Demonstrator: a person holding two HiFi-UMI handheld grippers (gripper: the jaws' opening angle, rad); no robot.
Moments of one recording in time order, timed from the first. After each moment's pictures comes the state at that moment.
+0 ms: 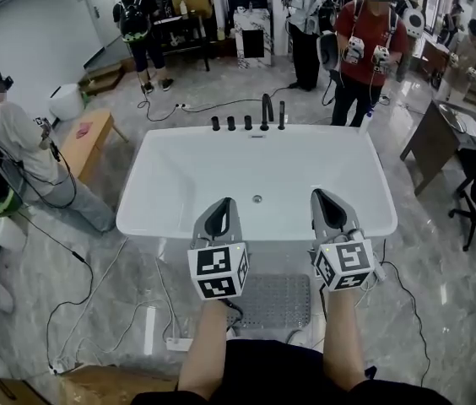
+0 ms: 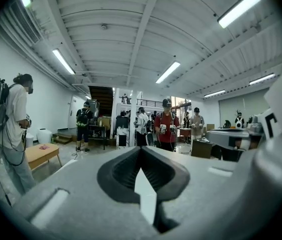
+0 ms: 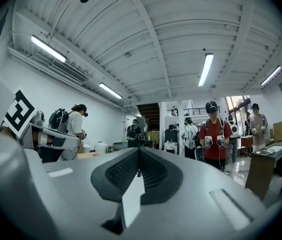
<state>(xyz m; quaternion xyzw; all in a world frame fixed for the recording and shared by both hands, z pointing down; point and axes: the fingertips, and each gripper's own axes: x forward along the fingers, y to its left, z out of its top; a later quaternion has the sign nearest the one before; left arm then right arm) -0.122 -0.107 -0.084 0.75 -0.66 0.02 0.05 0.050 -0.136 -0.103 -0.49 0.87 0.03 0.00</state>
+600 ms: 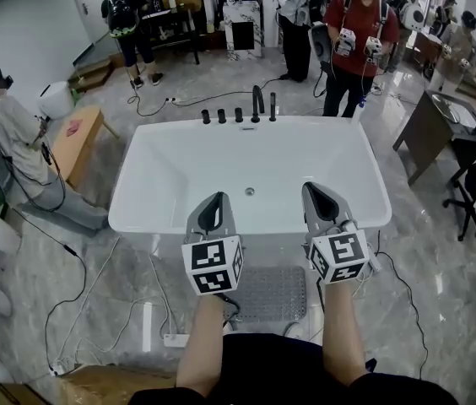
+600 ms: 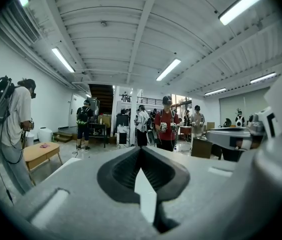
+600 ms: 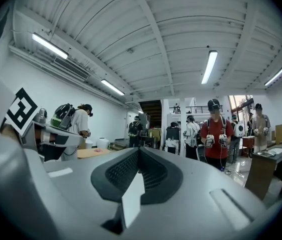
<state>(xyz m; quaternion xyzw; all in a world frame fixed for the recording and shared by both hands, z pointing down) -0.122 -0.115 -0.072 0.75 -0.66 0.04 0.06 0.046 -0.141 -0.091 -0.48 0.88 0.03 -0.02</state>
